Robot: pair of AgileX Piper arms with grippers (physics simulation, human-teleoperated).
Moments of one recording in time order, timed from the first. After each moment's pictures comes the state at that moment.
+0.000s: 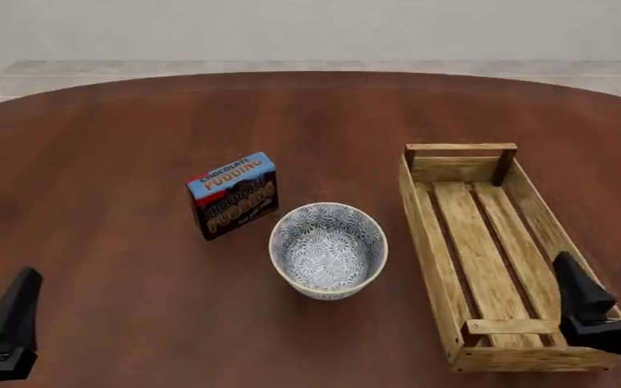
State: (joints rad) left arm 0.00 0.00 0.00 0.00 0.00; right arm 0.00 0.37 -0.01 -0.23 0.00
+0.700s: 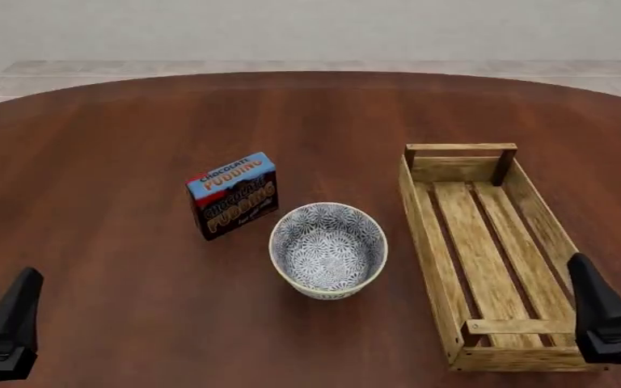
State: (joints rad) left arm 0.00 0.00 0.00 0.00 0.00; right arm 0.04 0.15 -0.03 -0.12 -0.05
